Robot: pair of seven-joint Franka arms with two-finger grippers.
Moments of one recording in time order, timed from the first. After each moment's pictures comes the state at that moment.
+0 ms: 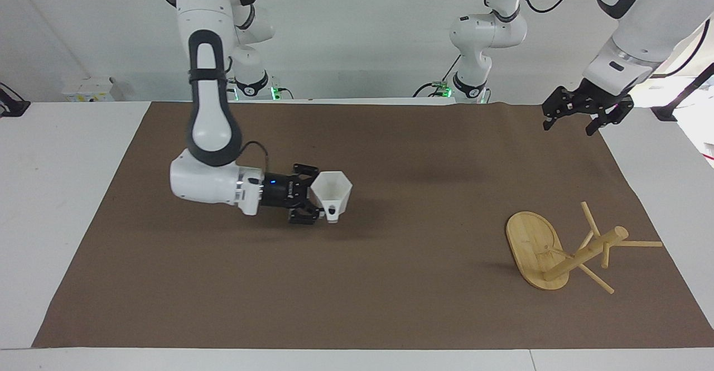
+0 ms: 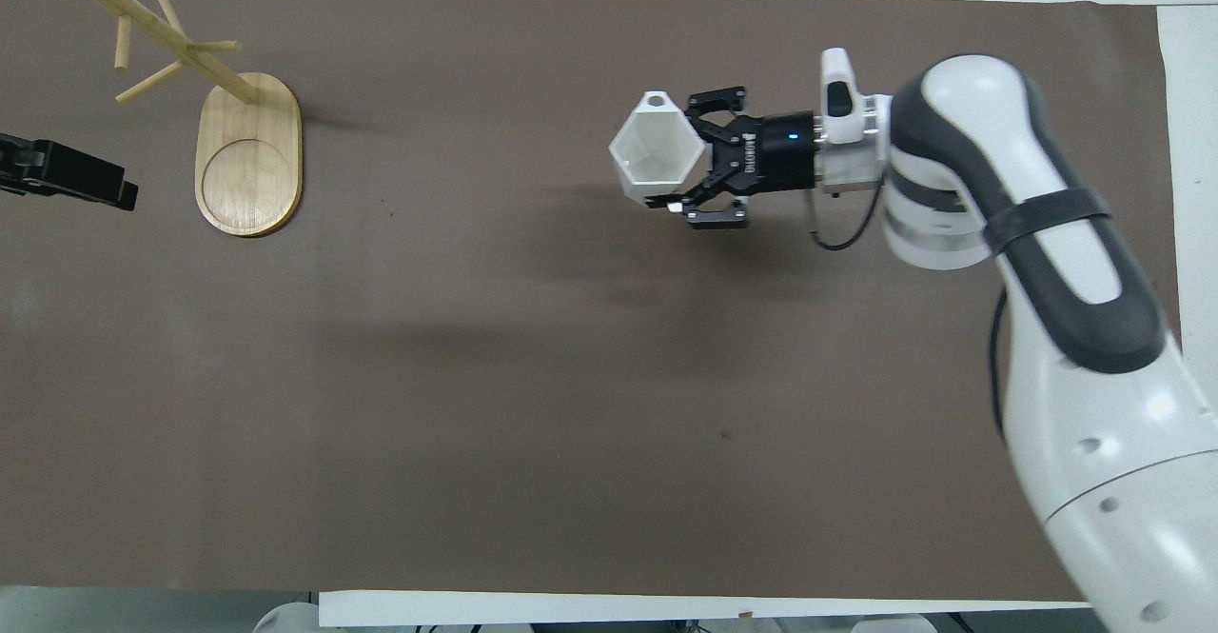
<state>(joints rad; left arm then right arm) -0.10 0.01 -0.04 -1.55 -0.04 1.54 0.12 0.39 0.41 -0.11 -1.77 1.50 2.00 -2.02</state>
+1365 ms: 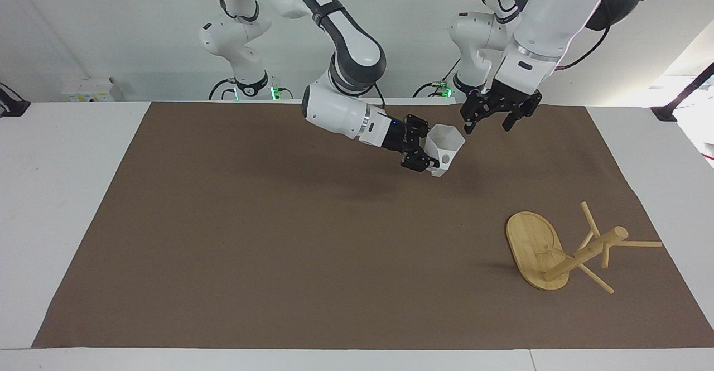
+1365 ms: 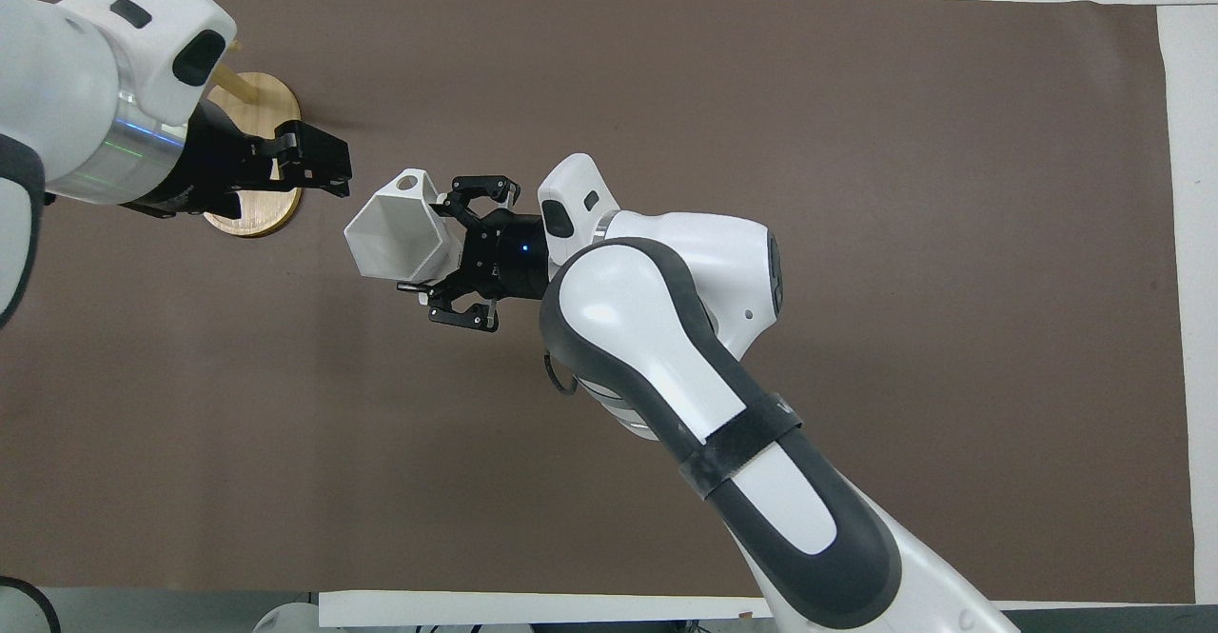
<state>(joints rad) -0.37 0.04 -0.05 -1.57 -0.09 1.63 -0.47 0.80 0.34 -0.12 -1.78 1.63 2.45 -1.91</state>
